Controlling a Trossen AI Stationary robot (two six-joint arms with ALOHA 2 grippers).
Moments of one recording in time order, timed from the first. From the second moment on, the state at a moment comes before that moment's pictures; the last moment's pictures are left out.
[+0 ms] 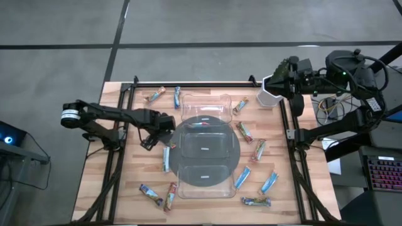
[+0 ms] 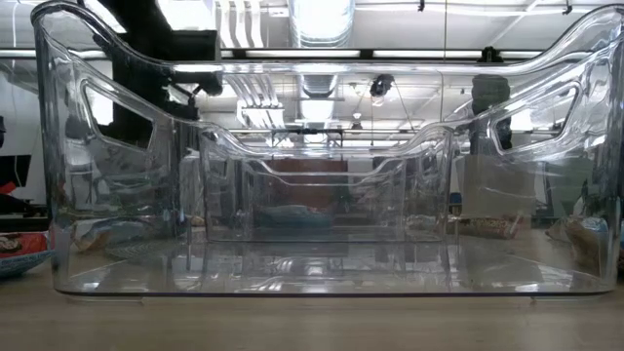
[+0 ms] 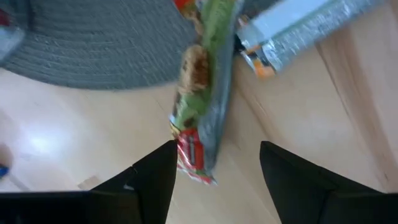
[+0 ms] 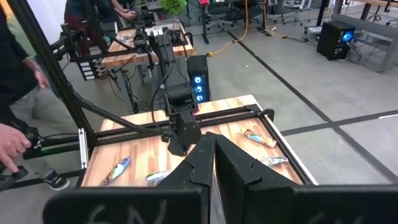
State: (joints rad) left arm 0.13 1.38 0.83 -0.87 -0.06 0.71; right arm -0.13 1.12 1.86 -0.99 -0.03 0.13
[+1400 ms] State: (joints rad) left arm 0.13 1.38 0.68 -0.67 -0.13 0.64; right arm -0.13 1.12 1.84 -0.98 -0.02 0.13
